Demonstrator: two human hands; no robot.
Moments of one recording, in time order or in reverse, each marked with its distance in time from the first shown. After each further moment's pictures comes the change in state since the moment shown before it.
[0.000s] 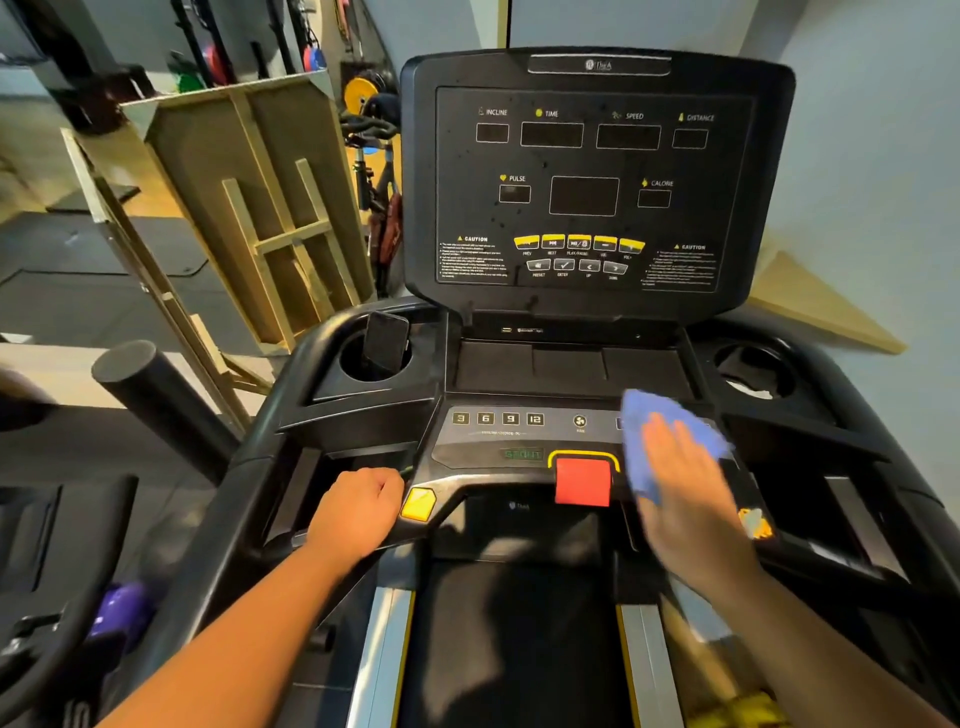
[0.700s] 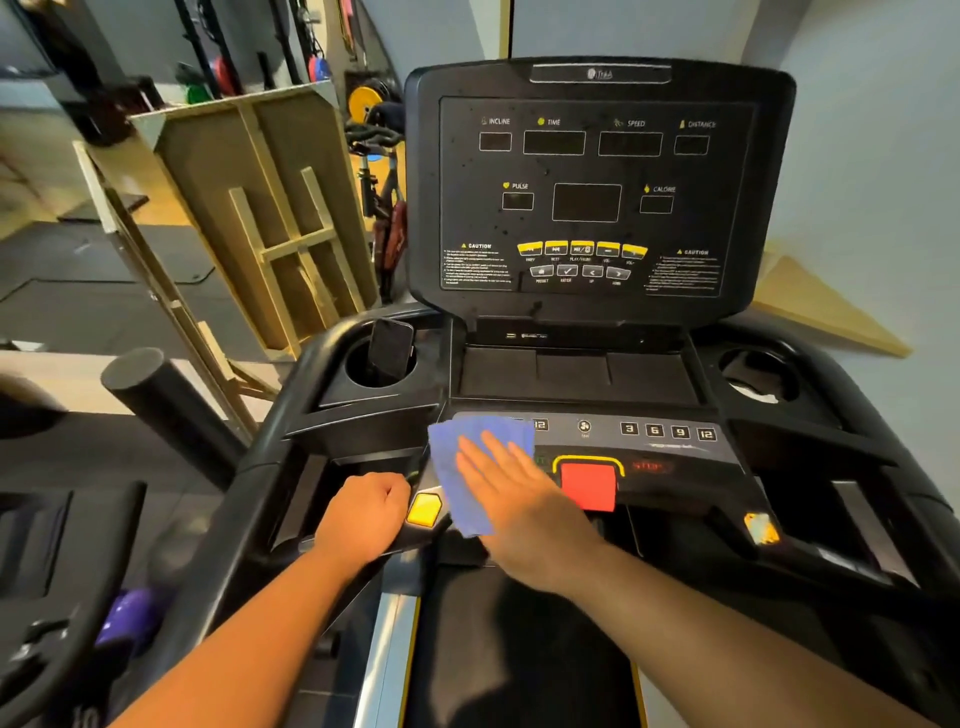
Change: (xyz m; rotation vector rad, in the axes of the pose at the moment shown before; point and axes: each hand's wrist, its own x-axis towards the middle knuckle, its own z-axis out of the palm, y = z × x) left_hand 0.000 0.002 -0.001 -0.001 -0.011 -0.023; right_hand 0.041 -0.146 0.012 0.067 -0.195 -0.456
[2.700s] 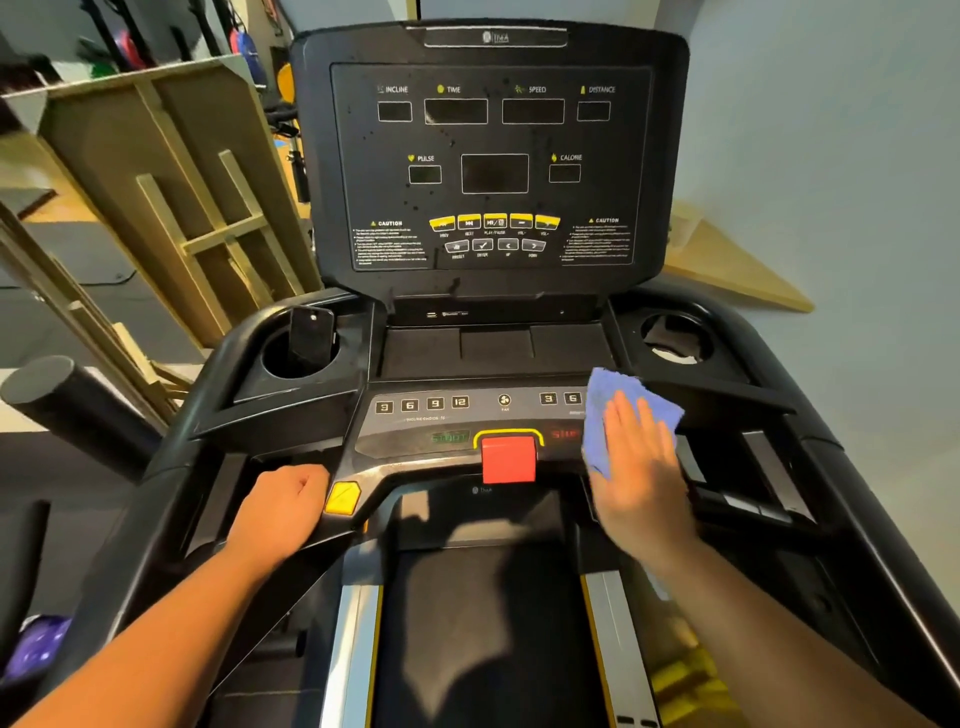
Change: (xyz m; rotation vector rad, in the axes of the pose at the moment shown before) left_hand 0.004 -0.007 0.007 -0.006 0.045 0.045; right_hand -0.124 0.123 -0.009 -0.074 0.312 0.536
